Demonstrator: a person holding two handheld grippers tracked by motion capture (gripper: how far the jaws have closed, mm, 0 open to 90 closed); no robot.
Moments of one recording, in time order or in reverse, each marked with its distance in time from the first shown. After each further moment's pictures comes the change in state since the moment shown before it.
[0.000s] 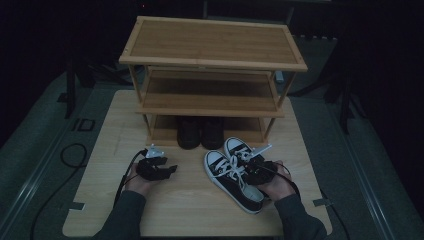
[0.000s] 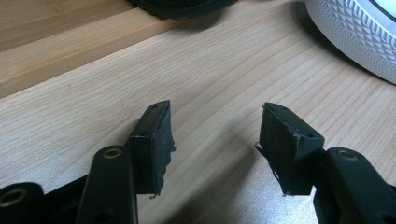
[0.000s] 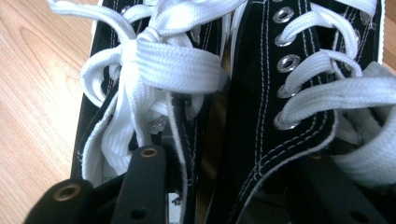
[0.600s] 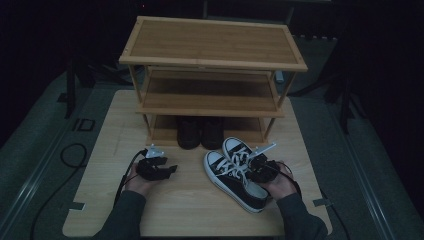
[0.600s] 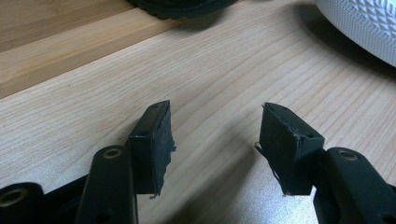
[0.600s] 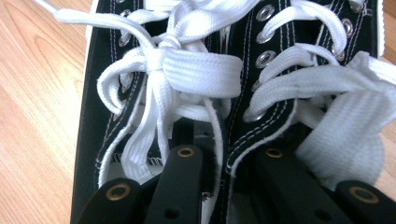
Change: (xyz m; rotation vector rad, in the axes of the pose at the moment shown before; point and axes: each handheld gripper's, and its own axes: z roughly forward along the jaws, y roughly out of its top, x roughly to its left) left arm 0.000 0.000 0.000 0.000 -0.001 0.000; right arm -0.008 -0.003 -0.003 -0.025 0.047 0.024
